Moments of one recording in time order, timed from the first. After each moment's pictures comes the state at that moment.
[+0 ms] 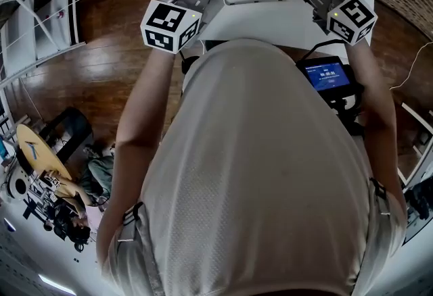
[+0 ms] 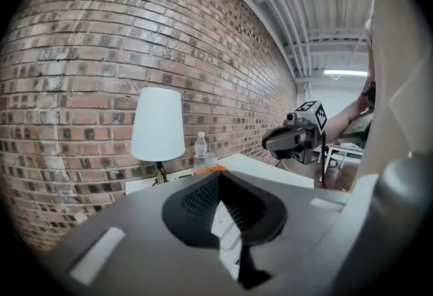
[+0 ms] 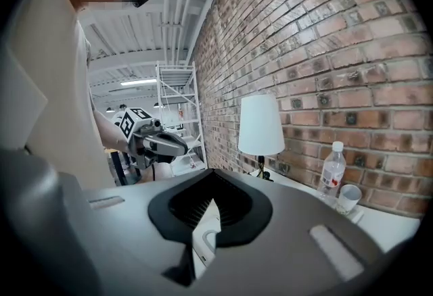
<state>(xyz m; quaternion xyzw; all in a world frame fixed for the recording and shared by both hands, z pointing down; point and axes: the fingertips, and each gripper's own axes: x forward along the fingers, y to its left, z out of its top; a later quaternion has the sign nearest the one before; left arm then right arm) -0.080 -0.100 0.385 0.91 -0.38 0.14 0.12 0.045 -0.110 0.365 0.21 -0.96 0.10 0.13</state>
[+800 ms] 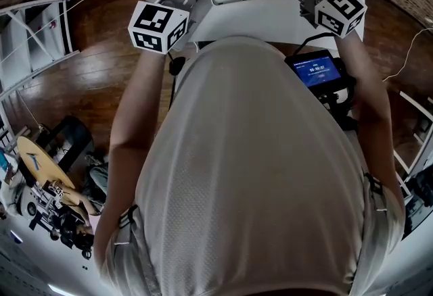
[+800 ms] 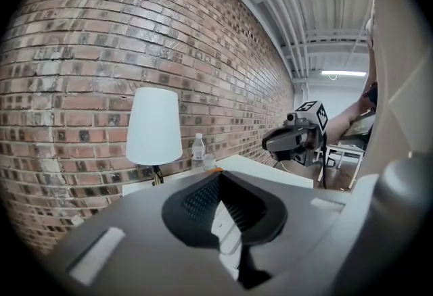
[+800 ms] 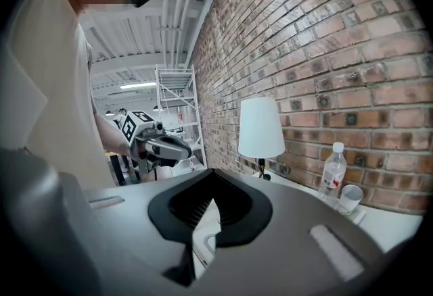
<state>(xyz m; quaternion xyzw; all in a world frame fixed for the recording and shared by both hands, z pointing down) -0.067 -0.110 0.381 0.91 -0.37 0.13 0.11 0.048 -0.113 0.360 0.21 -0.97 0.10 0.11</state>
